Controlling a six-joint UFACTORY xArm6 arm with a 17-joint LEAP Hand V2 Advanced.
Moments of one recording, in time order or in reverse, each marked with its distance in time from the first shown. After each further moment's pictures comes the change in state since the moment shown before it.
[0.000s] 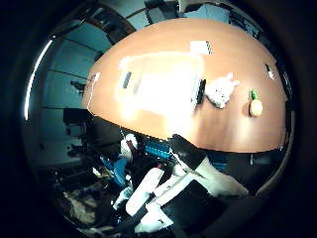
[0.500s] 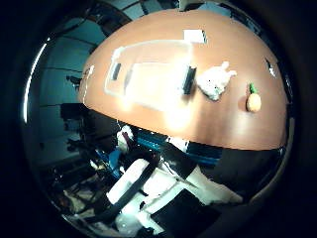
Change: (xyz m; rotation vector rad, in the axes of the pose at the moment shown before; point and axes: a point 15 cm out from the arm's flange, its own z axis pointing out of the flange) arm 0.075 -0.003 0.033 -0.082 0.048 -0.013
